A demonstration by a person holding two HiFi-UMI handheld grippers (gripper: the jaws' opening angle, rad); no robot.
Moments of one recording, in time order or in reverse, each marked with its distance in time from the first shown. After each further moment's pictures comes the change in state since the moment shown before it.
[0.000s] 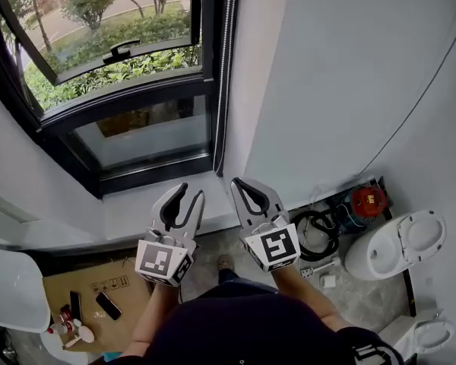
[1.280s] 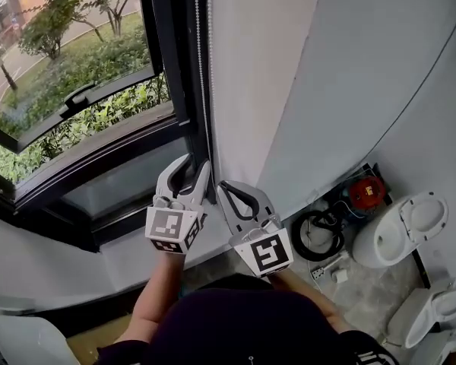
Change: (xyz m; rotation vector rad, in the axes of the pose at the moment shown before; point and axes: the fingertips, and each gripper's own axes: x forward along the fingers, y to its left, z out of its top) left arm 0.230 0.090 -0.006 0.091 0.030 -0.176; right arm 0.129 -0.087 0.005 -0.055 -0.014 -0.137
